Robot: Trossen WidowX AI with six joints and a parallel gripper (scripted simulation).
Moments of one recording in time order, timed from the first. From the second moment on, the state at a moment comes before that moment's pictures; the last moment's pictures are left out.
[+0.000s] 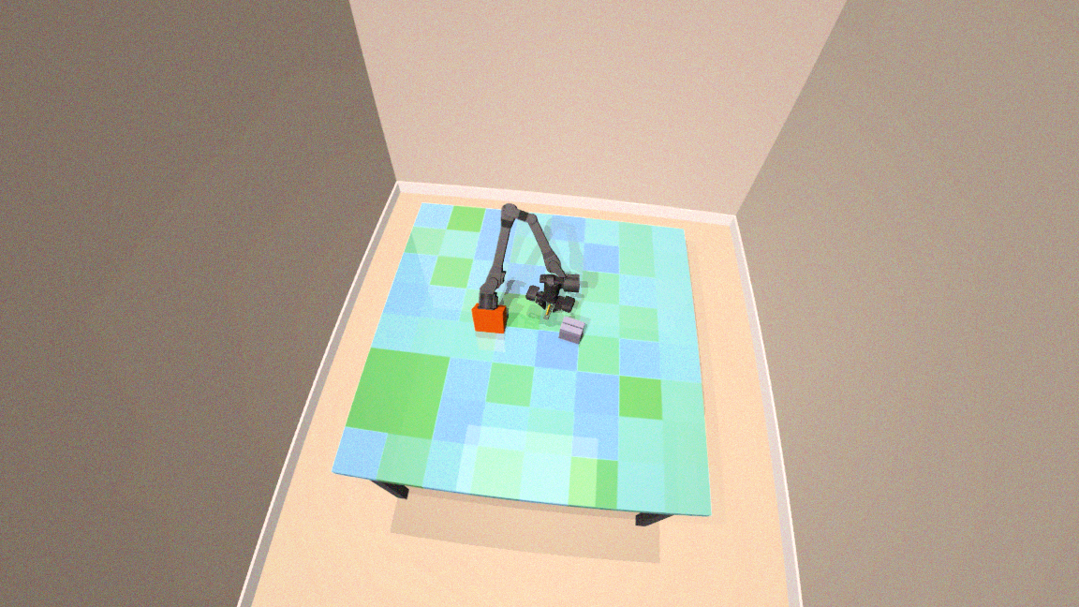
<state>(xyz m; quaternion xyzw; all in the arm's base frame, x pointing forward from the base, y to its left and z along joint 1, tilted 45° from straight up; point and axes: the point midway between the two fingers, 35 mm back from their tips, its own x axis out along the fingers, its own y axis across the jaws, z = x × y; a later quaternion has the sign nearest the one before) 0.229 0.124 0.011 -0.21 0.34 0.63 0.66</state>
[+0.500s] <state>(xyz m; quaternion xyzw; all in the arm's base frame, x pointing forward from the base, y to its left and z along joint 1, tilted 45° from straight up) 0.226 0.132 0.003 -0.20 0.35 0.63 0.66</state>
